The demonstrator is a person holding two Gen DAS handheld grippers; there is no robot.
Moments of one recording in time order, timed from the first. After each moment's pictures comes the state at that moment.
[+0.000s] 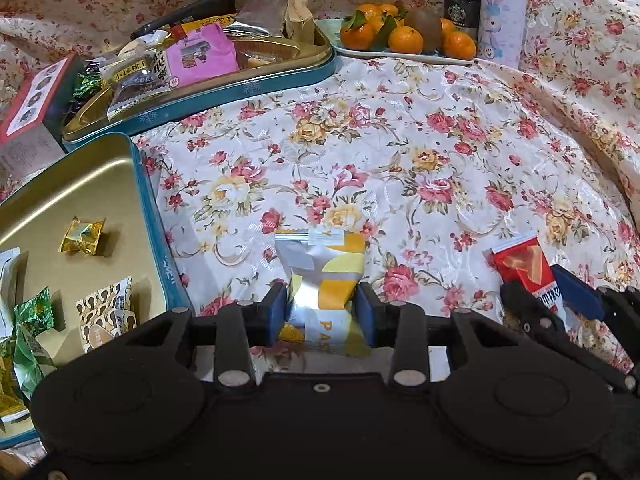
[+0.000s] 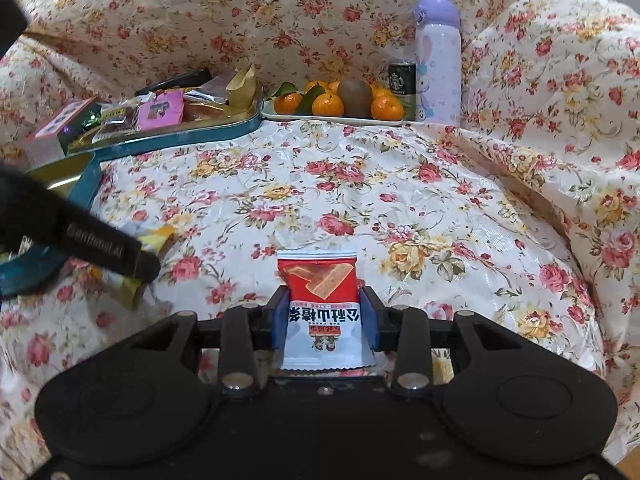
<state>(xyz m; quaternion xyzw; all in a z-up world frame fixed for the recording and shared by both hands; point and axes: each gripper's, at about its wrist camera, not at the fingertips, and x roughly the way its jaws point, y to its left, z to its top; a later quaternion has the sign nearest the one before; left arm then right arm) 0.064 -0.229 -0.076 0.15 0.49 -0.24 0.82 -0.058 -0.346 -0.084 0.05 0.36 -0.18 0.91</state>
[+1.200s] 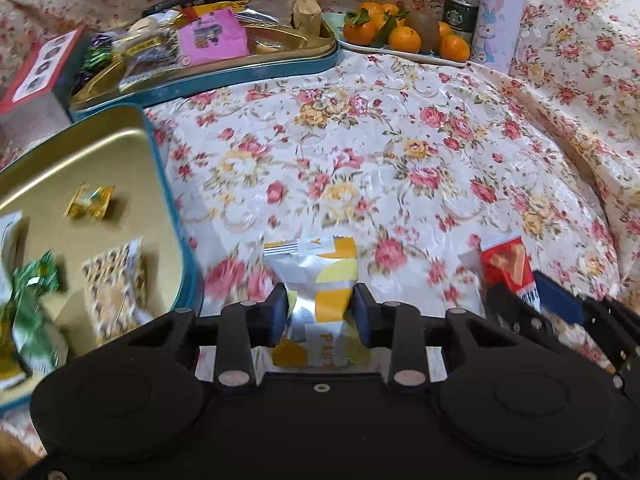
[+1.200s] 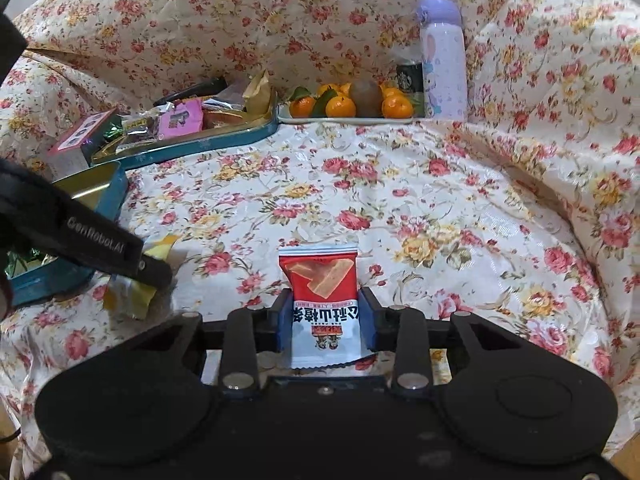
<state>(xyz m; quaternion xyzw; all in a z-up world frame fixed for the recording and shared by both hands) 0.047 -0.202 -0.062 0.11 0.51 -0.25 0.81 -0.073 -0.340 -0.071 0.08 0.36 -0.16 0.92</state>
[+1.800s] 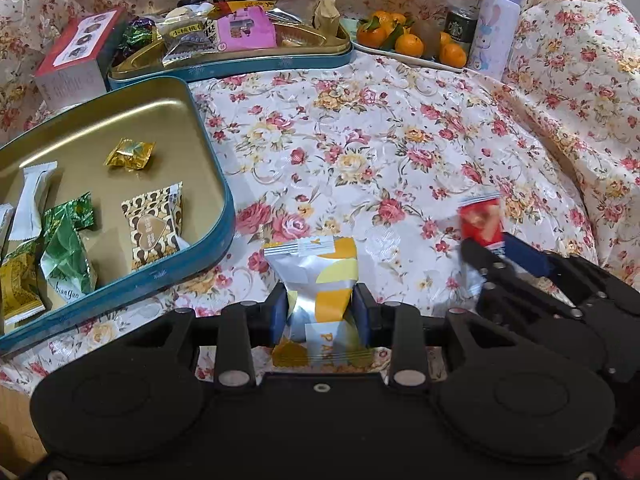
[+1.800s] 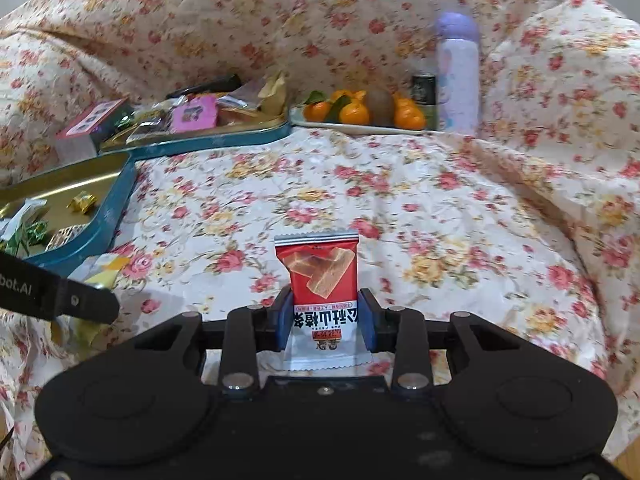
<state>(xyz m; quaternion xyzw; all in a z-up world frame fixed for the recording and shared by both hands) 0.021 -0.171 -0.049 0.08 0.51 -0.24 0.82 -0.067 -0.329 -0.071 0.05 0.36 -0.15 0.92</state>
